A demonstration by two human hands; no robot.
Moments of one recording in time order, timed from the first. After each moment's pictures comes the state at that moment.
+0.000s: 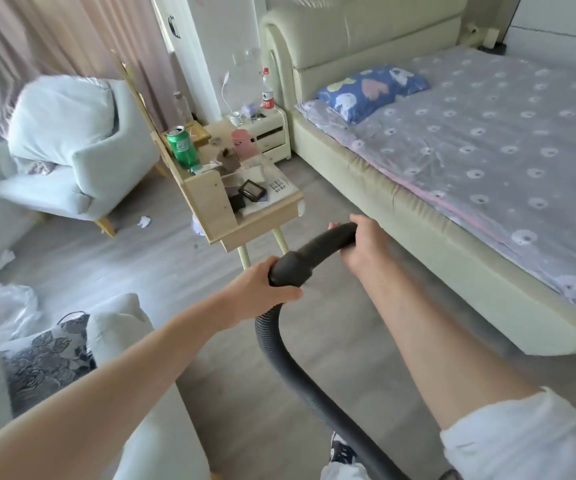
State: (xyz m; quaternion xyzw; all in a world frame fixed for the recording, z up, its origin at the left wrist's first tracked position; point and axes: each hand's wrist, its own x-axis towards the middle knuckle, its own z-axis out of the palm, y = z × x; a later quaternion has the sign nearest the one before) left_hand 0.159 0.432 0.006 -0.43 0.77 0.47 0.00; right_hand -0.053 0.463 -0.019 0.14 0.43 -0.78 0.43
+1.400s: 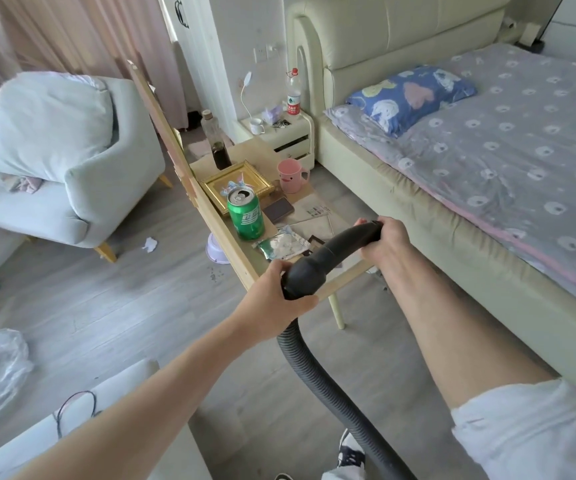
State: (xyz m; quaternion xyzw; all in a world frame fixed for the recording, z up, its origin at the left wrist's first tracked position) left_hand 0.175 0.031 -0.023 -0.42 0.78 0.45 -0.10; right_hand -0.071 0.045 -0.034 0.23 0.40 -0.76 0.45
